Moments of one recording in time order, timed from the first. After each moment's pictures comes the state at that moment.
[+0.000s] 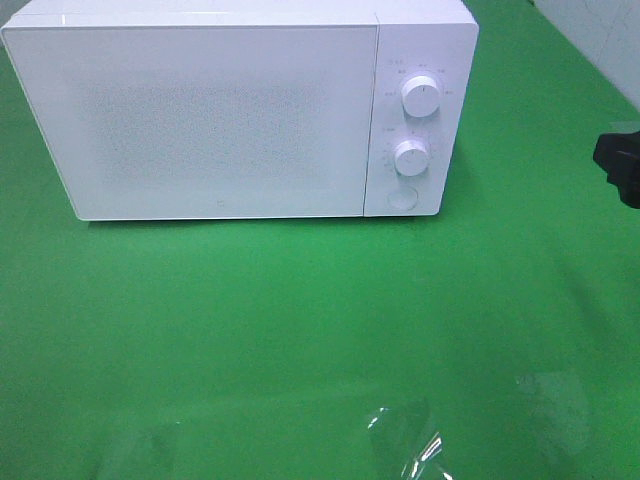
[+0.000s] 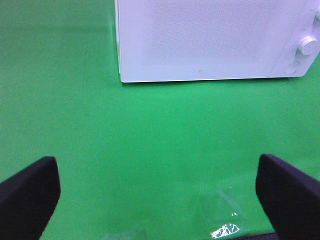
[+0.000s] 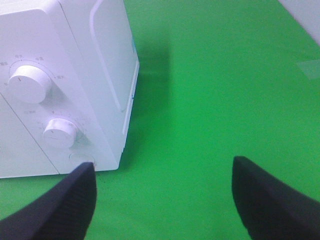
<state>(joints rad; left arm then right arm) 0.04 0.00 -0.52 -0.24 1.08 0.15 0.08 1.05 -0.32 -0.12 -0.38 0.21</state>
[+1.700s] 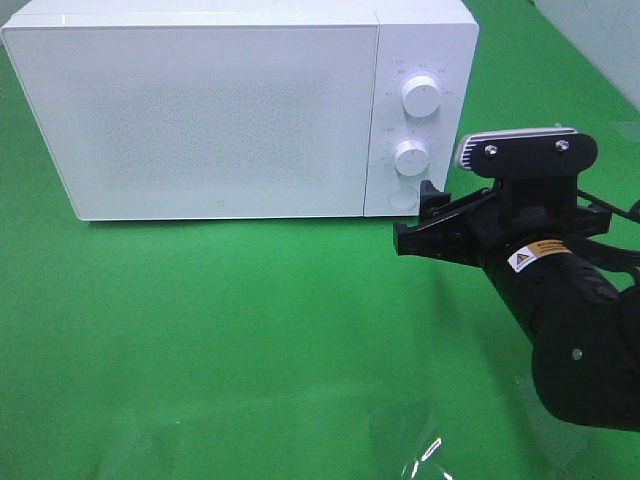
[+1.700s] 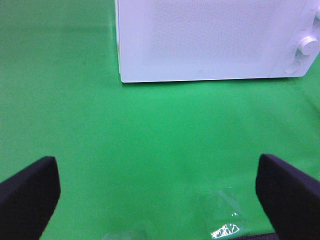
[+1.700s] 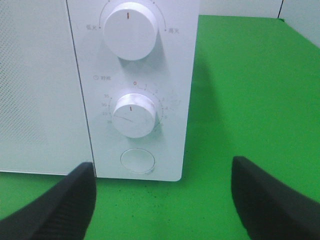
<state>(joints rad) 0.04 0.00 -0.52 -0.24 1.08 0.15 0.80 1.79 -0.44 0.79 -1.20 -0.31</state>
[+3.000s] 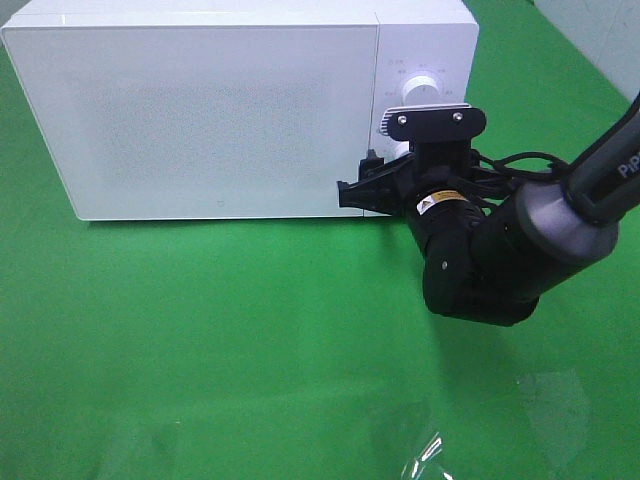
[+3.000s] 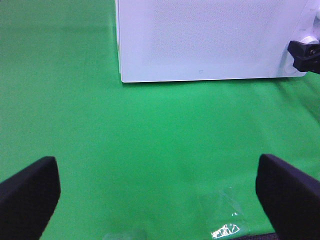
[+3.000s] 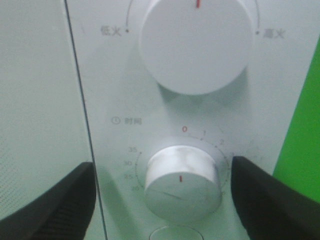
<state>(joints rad) 0.04 0.00 -0.52 -0.24 1.08 0.15 0.67 2.09 -0.82 0.66 -1.15 -0.31</state>
